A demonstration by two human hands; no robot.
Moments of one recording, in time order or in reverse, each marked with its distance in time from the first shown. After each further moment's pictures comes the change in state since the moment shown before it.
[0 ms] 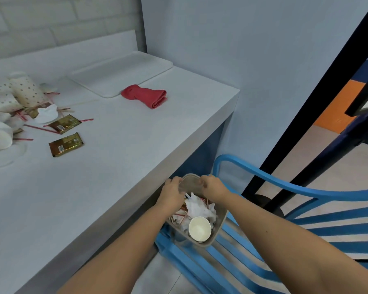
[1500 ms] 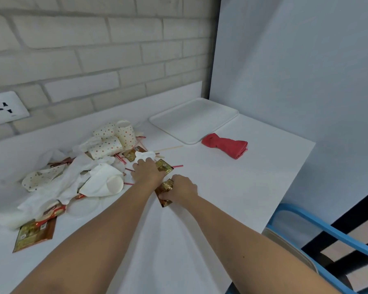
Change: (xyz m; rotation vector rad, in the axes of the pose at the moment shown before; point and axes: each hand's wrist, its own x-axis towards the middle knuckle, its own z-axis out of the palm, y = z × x) left_hand 0.081 -0.113 -0.313 0.389 0.399 -0.336; right_hand 0.057 -0.368 0.010 0.034 0.064 -0.121
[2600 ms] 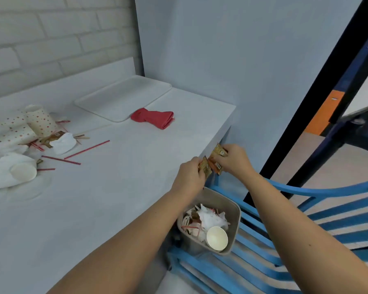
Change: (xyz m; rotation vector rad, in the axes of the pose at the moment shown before) left_hand -0.215 0.181 0.087 -0.478 -0.202 0.676; right_hand -0.131 0.252 -0.139 0.274 0.437 0.173
